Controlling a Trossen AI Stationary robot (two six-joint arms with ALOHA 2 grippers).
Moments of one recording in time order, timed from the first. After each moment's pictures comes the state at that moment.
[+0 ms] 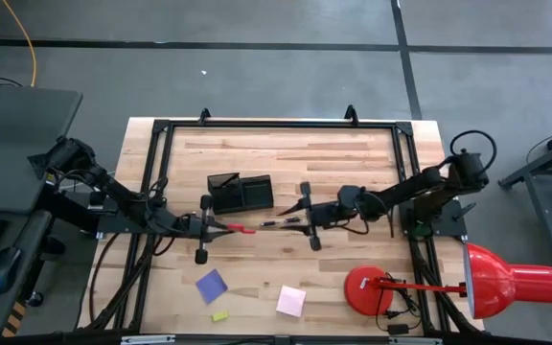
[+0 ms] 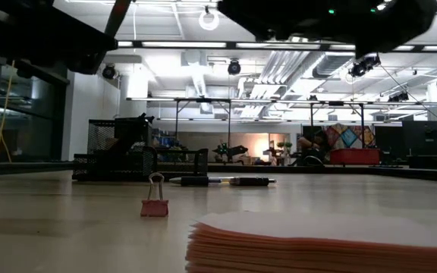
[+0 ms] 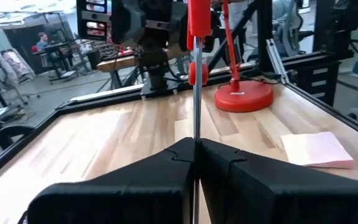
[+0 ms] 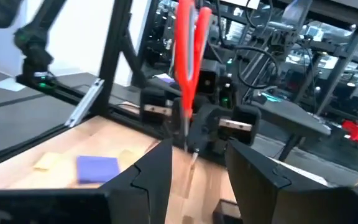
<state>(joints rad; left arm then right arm) -0.42 1.17 0.15 0.93 -0.53 0.15 0.14 1.61 0.69 0.98 -0.08 -0.34</state>
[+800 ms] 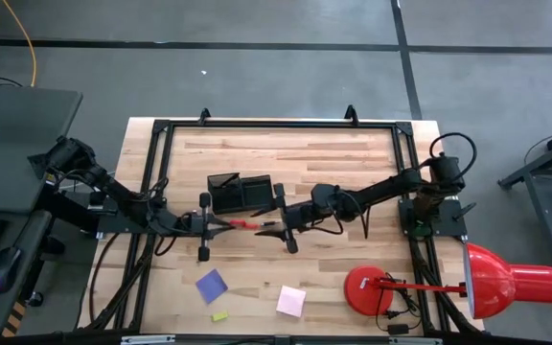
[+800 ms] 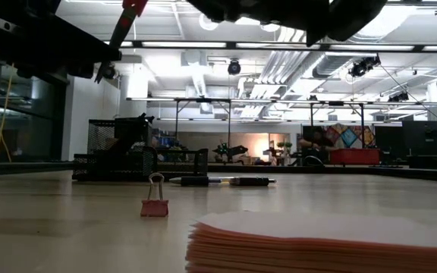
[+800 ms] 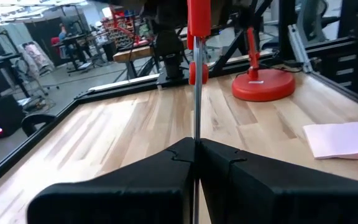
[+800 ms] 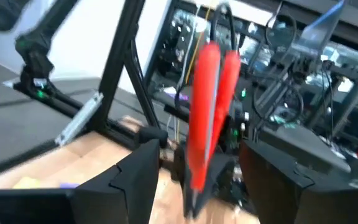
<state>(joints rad) -0.42 1.17 0.15 0.89 -0.59 0.15 0.13 1.79 0.98 0.90 -0.18 -0.39</state>
